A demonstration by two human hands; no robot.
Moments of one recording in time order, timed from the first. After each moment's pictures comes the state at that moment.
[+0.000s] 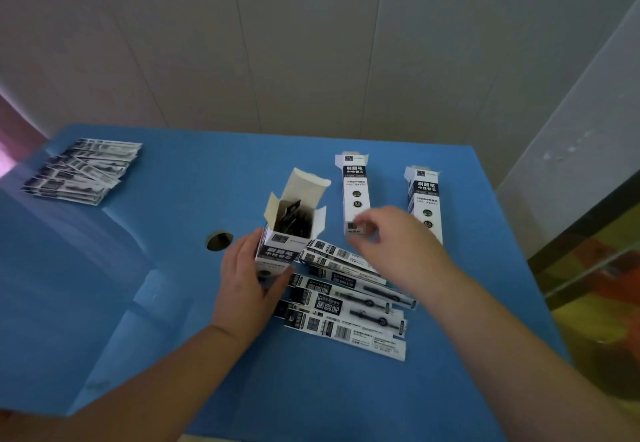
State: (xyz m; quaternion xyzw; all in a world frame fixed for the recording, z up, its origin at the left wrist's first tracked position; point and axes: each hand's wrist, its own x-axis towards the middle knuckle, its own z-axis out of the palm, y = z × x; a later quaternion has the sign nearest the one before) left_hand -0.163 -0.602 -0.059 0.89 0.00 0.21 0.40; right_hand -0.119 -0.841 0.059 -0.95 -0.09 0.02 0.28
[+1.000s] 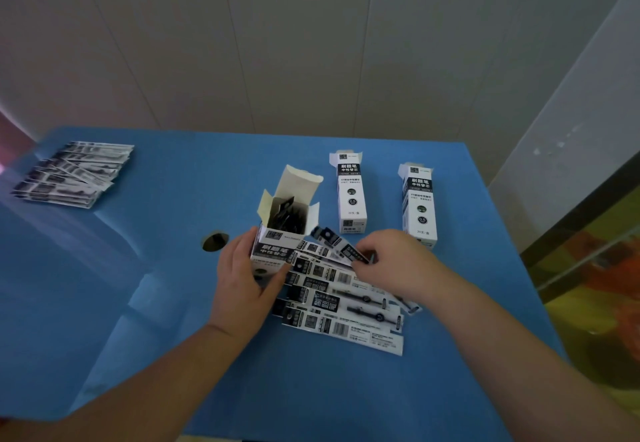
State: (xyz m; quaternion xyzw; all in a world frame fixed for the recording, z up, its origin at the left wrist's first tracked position) left_hand -0.164 -0.601 -0.051 0.88 0.01 0.17 0.44; right_hand -0.123 -0.853 0.037 -0.95 -0.13 0.14 0.25
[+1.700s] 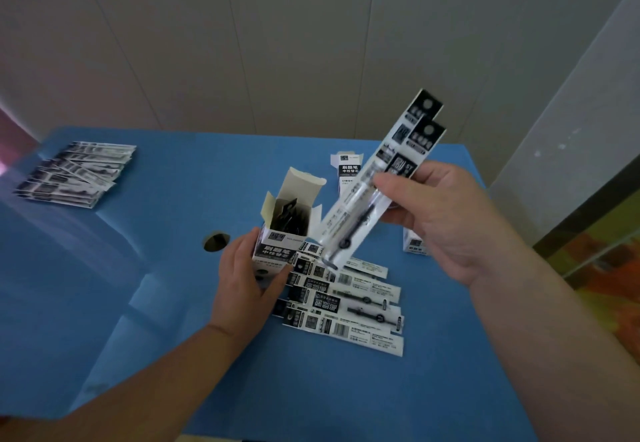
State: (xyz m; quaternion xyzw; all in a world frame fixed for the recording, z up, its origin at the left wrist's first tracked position) left_hand -0.165 -0.601 -0.058 0.88 -0.01 0.19 0.43; right_hand -0.136 -0.857 0.126 -0.67 -0.06 0.06 0.74
